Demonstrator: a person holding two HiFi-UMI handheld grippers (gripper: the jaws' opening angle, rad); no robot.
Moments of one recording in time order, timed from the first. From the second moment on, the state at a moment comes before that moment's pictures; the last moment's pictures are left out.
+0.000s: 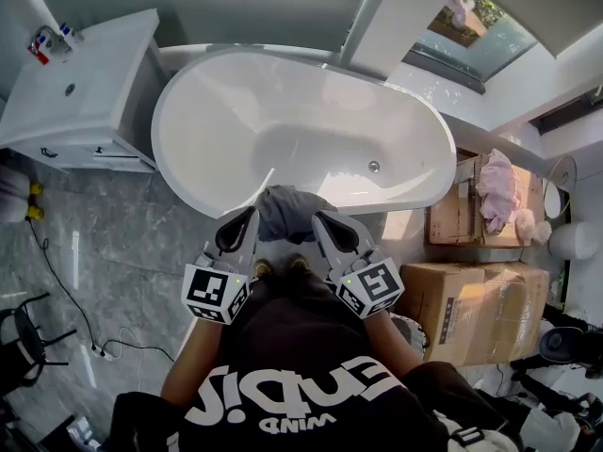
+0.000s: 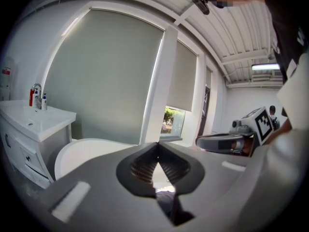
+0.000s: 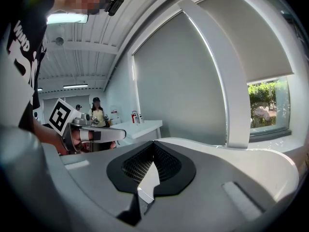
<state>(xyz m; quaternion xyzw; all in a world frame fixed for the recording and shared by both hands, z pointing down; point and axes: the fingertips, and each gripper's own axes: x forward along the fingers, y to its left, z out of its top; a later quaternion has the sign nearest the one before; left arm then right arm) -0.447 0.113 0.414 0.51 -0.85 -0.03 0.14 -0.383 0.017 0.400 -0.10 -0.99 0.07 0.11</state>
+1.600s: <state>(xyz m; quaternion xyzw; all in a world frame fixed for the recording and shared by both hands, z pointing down) -0.462 0.058 0.529 0.50 -0.84 0.02 0.19 -0.416 -0.030 0.508 -0.10 -0.98 0.08 0.14</state>
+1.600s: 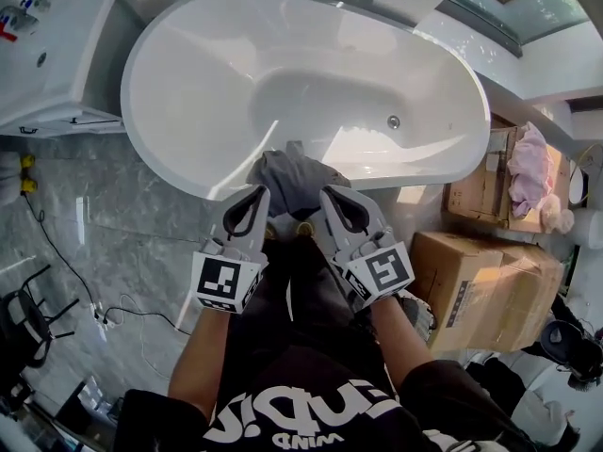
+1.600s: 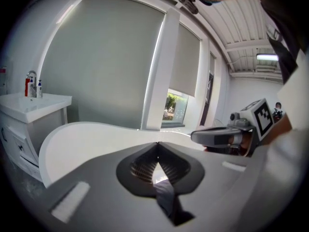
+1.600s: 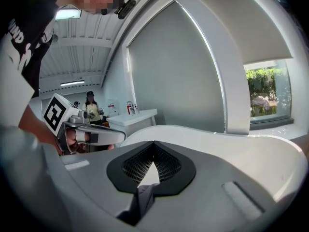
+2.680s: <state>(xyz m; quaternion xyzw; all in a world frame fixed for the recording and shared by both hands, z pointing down) -0.445 0.045 0.563 0.51 -0.83 -0.01 0.22 -0.404 -0.011 0.558 -0.18 -0.96 0.05 0.19</state>
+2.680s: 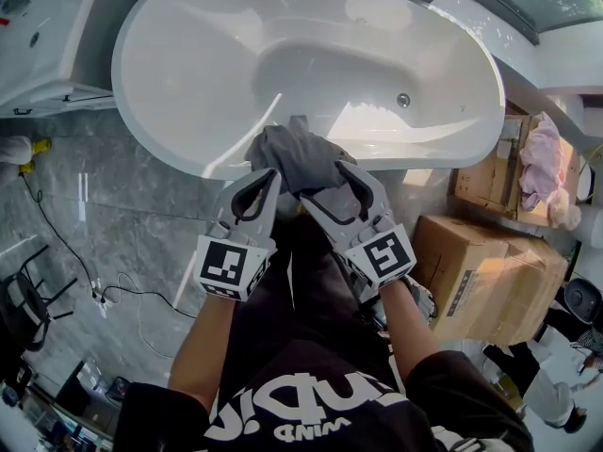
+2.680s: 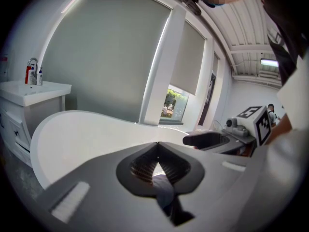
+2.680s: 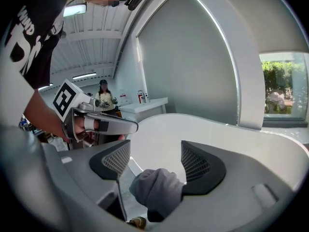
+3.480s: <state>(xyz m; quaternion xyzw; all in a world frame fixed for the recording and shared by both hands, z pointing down) -0.434 0.044 0.577 0.52 -0.82 -0.01 0.24 -0.399 -0.010 0.646 -0.26 -0.92 -0.02 0.29</state>
